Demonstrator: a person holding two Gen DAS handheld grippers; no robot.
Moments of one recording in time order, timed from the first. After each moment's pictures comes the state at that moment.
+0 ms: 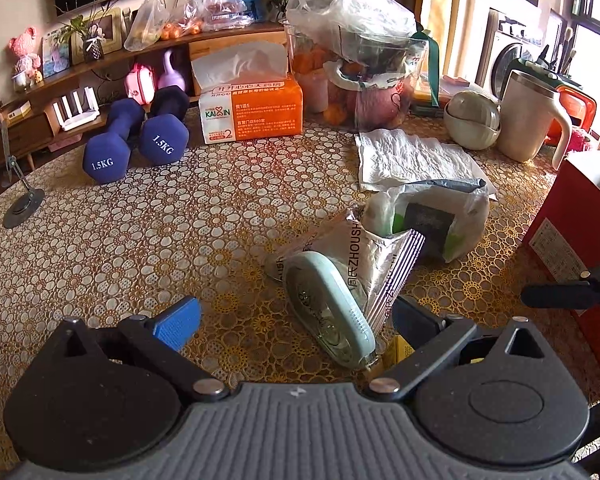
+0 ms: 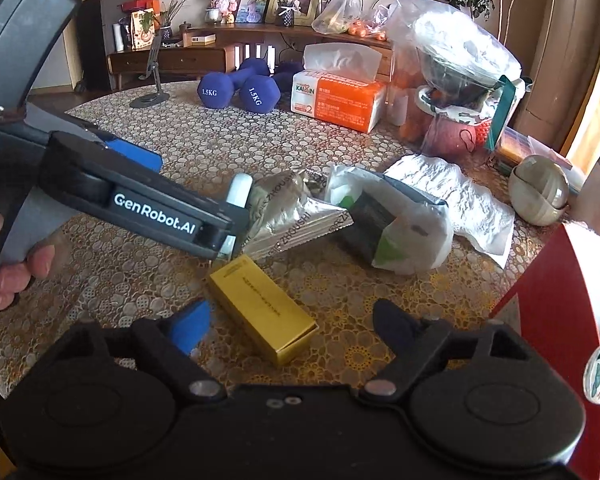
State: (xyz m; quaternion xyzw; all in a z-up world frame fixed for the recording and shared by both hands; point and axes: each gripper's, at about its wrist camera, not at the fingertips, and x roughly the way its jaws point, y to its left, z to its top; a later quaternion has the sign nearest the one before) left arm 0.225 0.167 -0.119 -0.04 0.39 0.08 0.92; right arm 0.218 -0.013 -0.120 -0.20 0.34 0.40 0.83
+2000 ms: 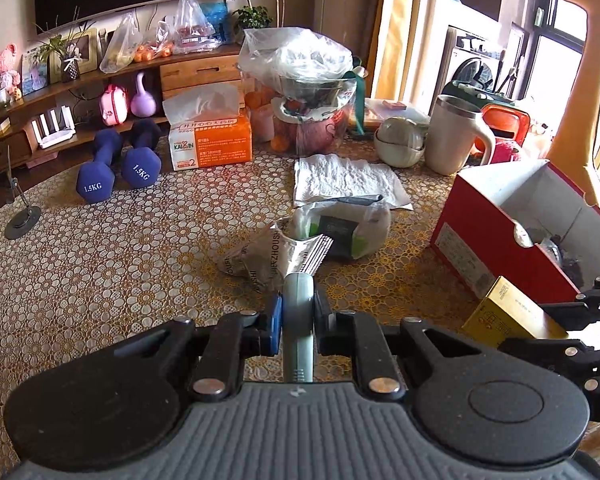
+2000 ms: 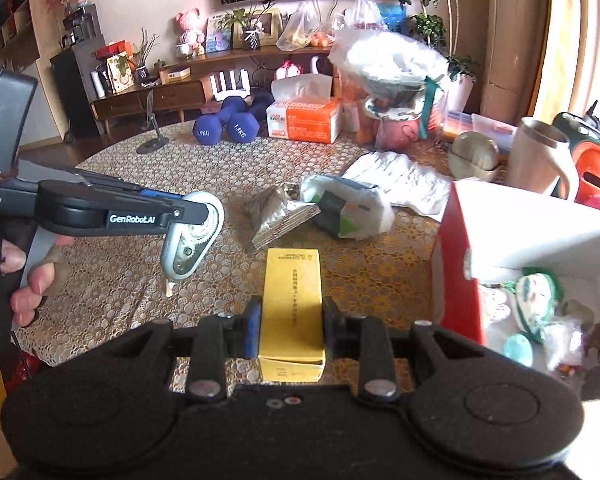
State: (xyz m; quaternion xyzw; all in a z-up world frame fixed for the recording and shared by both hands) left arm 0.159 0.120 -0.051 -0.04 0.37 0.03 0.93; right arm 0.167 -0.101 -0.045 -0.11 0.37 0.38 0.84
